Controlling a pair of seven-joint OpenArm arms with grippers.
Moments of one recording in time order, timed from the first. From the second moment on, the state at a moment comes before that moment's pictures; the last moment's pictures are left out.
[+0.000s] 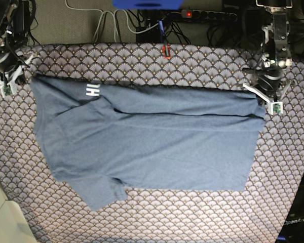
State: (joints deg) left arm 13.9 -17.9 -11.1 86.7 -13.1 -1.1 24.8; right arm -22.1 15.9 35.7 97.7 4.5 40.1 -36.1
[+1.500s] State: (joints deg) left arm 12.4 -17.8 -10.9 86.7 -13.1 -1.0 24.8; right arm -19.6 15.0 31.7 93.7 13.6 40.0 -42.4
